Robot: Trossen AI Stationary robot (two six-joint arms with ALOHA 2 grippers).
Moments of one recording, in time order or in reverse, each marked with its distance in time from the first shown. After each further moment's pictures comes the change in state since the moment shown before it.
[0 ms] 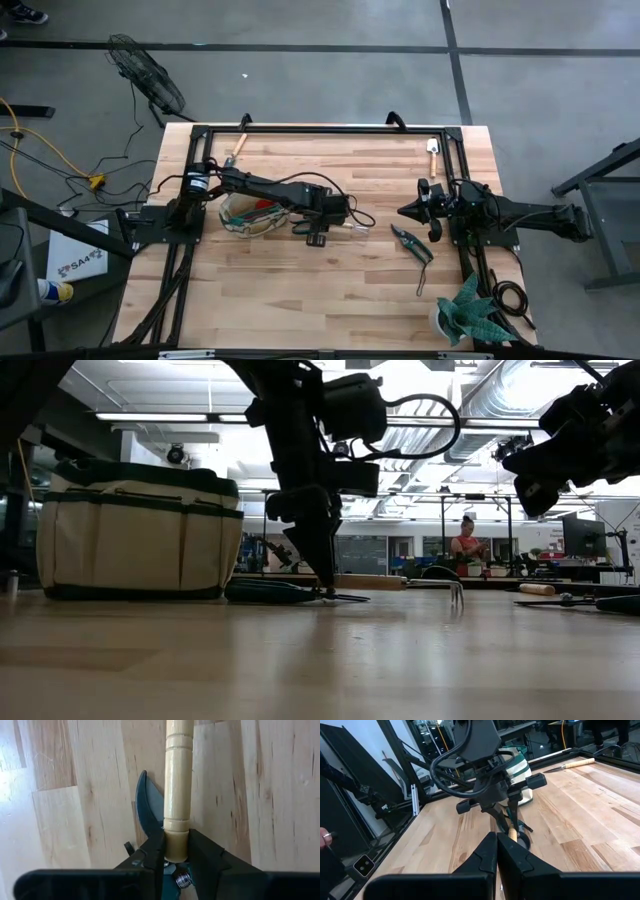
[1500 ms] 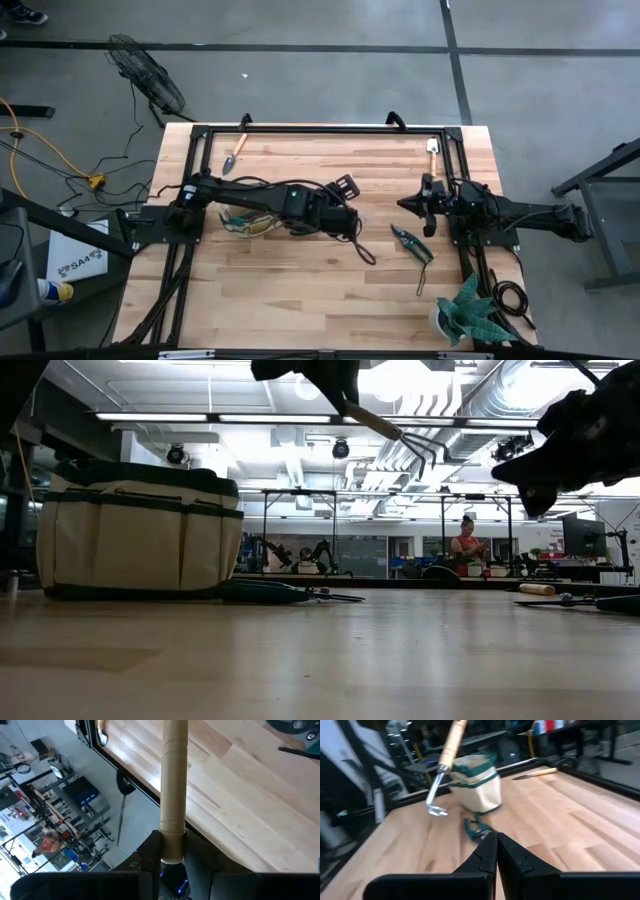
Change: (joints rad) left arm -0.196 -0.007 0.660 -0.591 -0.724 0.872; right arm 0.000 0.002 0.000 -0.007 0.165 -0.050
